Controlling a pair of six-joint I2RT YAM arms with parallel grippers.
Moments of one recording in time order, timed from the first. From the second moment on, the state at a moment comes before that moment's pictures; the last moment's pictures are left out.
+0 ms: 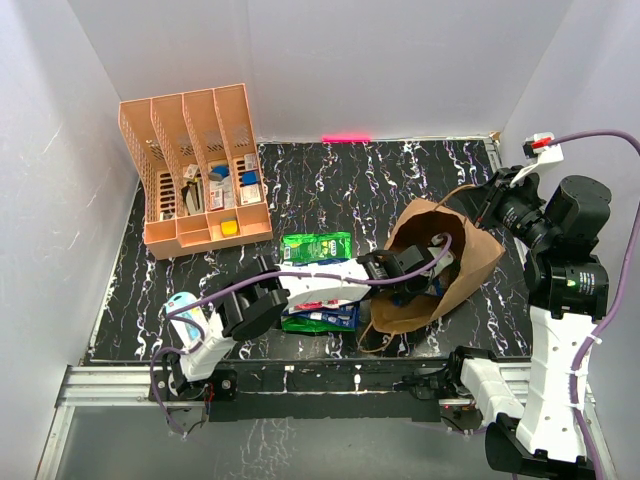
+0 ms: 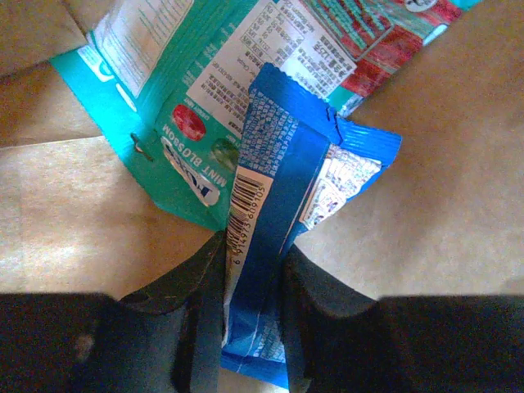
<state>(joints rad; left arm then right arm) -1.21 2.21 1.72 -0.31 -0.15 -0.09 -0.17 0.85 1.38 -0.73 -0.60 0.16</state>
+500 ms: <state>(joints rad) -1.25 2.00 1.65 -0.36 -0.18 -0.09 -0.17 0.84 1.38 -0.73 -0.59 0.16</state>
